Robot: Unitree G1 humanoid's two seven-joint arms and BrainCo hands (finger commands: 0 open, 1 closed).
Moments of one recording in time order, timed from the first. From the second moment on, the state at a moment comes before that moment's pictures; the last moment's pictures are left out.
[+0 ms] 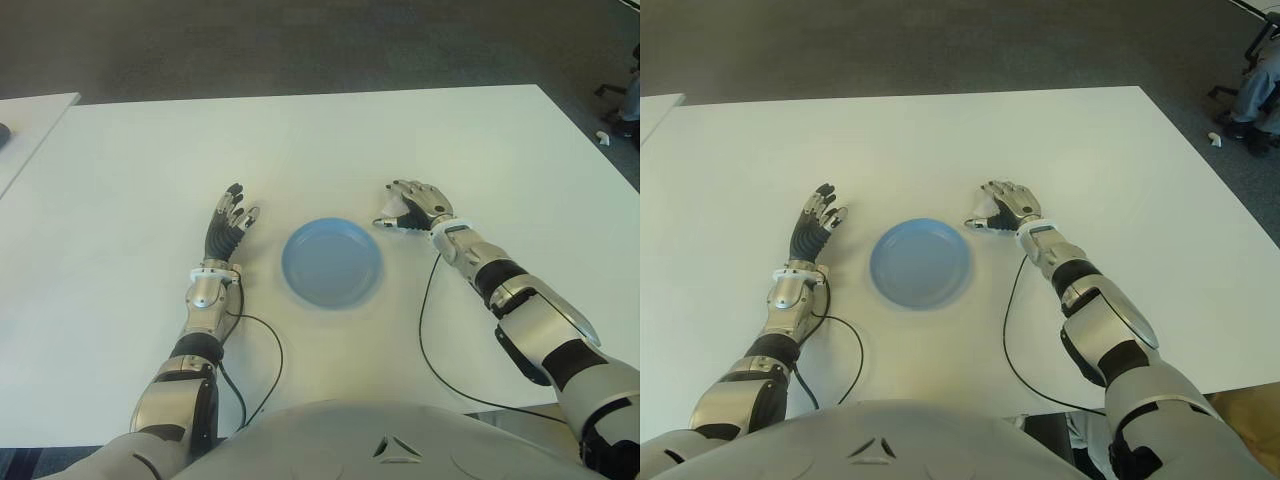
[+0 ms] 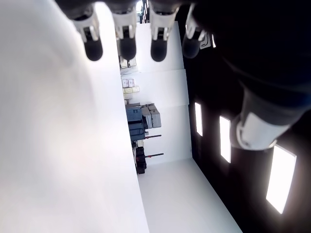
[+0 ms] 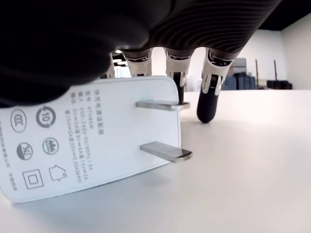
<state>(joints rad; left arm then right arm) -0.21 0.14 0.14 0.95 -0.02 -0.70 -0.09 -0.69 -0.38 0.67 1.15 -0.77 -0.21 -0.39</state>
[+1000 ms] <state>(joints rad) -0.21 0.14 0.15 0.95 -0.04 -0.70 -0.11 -0.70 -0.33 0.60 1.15 -0.75 -0.17 -0.48</state>
